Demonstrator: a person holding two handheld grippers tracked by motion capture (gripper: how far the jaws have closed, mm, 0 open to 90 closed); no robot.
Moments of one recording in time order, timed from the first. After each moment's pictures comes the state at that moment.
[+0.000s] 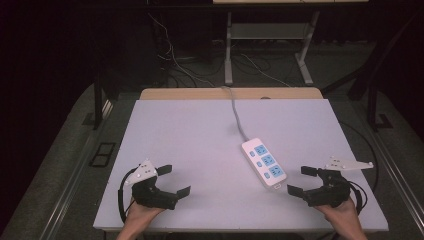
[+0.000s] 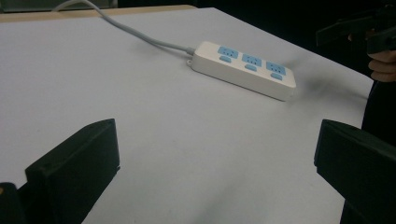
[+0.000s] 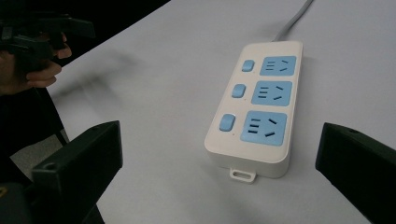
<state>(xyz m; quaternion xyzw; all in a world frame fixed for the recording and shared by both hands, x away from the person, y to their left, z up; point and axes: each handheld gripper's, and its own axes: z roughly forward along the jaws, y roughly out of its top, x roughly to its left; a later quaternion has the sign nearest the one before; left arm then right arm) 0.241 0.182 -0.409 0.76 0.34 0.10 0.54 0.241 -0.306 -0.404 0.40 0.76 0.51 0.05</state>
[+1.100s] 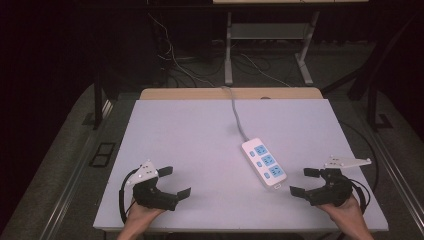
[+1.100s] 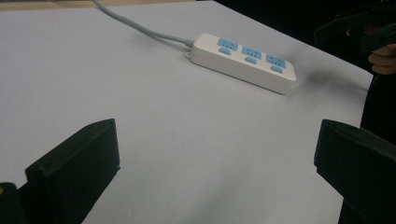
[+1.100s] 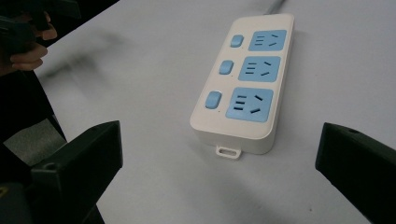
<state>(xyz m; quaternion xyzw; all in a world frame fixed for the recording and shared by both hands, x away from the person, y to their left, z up) 0.242 0.182 -0.414 0.77 0.34 0.09 0.54 0.247 -0.313 -0.407 0.41 0.78 0.47 0.03</state>
